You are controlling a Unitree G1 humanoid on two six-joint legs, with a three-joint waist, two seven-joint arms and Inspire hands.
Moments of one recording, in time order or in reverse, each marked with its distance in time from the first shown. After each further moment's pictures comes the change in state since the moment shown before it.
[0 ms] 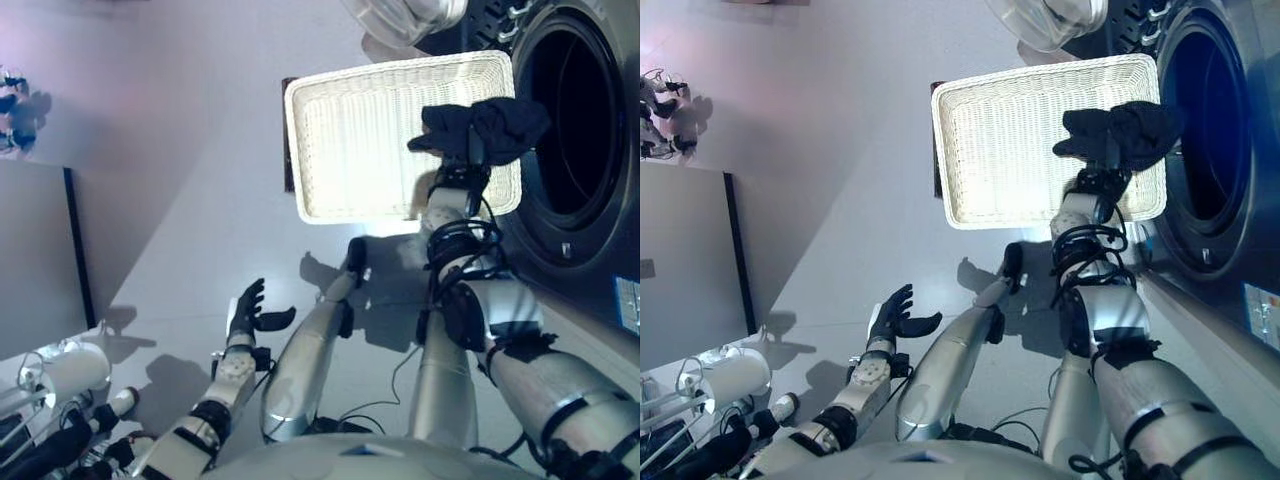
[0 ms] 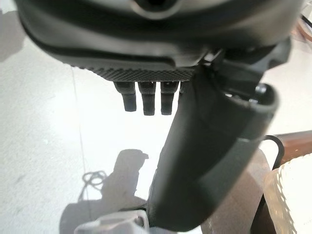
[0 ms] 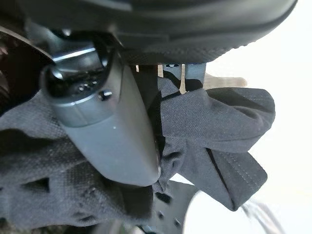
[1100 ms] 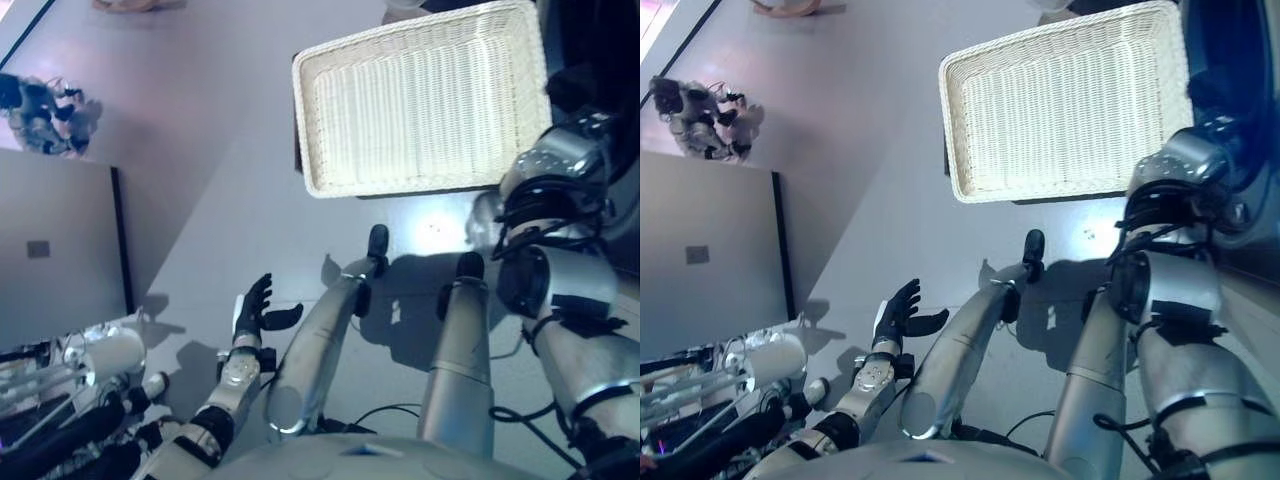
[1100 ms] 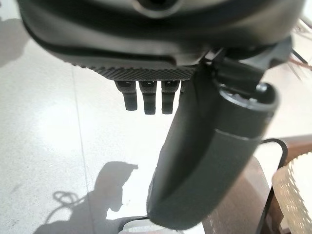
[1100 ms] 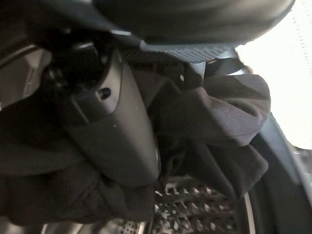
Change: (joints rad) left arm 0.046 -0.002 -0.033 -0.088 -0.016 -0.042 0.001; right arm -0.209 -0.357 -0.157 -0.075 0.033 -0.123 -0.113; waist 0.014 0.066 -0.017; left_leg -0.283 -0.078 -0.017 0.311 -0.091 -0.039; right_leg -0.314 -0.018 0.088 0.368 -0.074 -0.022
